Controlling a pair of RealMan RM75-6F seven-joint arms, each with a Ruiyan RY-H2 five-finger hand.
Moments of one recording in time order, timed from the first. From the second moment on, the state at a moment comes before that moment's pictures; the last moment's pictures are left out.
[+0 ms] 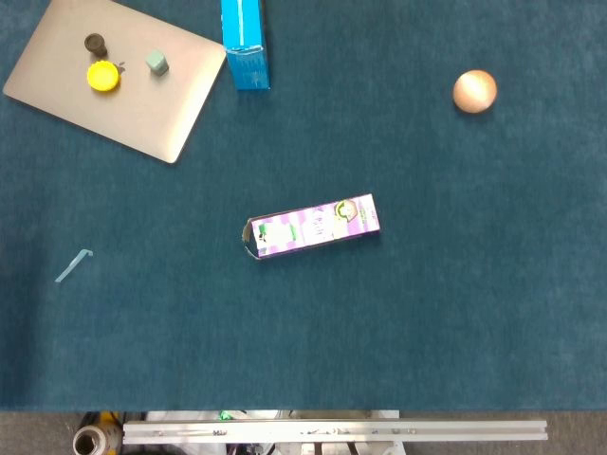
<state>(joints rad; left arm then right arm) -0.08 -1.16 -0.06 -1.64 1.43 1.49 0.21 0.11 -1.15 0.08 -1.57 -1.48 1.45 -0.09</state>
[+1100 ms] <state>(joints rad) -0.13 -1.16 -0.03 -1.82 1.26 1.34 0.43 0.16 -1.10 0.13 -1.61 -1.46 1.43 -0.11</state>
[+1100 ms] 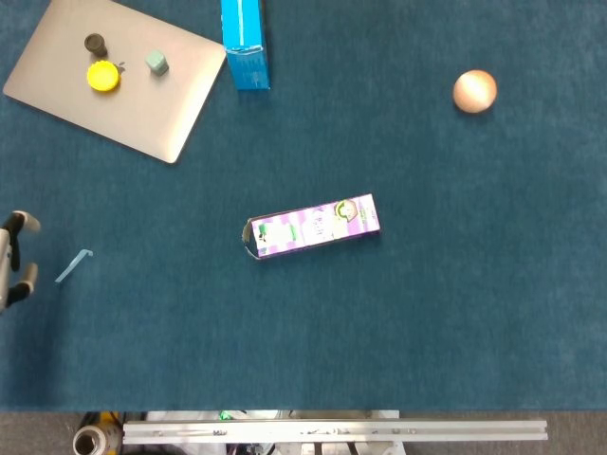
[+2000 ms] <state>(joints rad) -0.16 -1.36 -0.02 -1.73 1.08 1.31 0.60 0.15 -1.11 0.10 -1.57 -1.43 1.40 -0.08</state>
